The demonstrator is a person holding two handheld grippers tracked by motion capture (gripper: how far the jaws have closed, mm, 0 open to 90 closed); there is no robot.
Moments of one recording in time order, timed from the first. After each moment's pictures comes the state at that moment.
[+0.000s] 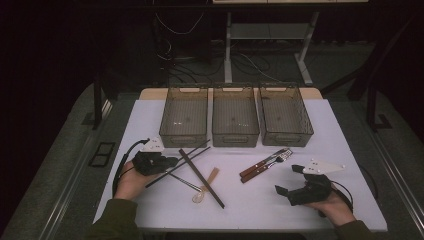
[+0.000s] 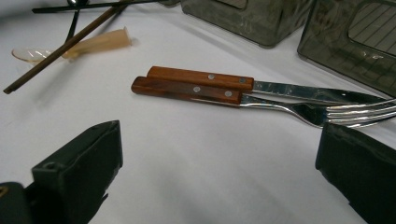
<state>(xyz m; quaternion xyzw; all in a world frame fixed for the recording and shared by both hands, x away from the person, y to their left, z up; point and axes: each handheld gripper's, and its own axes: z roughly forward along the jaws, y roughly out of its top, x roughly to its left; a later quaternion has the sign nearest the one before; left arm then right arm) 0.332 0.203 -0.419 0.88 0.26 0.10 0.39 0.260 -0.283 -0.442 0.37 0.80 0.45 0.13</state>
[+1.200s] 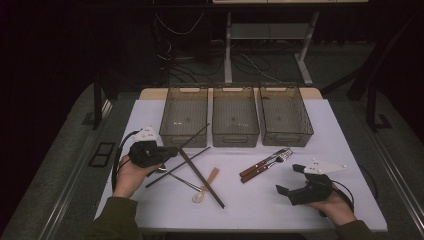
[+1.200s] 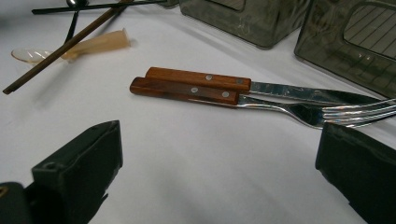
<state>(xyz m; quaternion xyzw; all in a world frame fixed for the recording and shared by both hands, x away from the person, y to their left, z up) 0.337 0.204 -0.384 0.83 0.30 0.09 0.45 0.261 -0.285 -0.441 0.37 0.80 0.46 0.13</state>
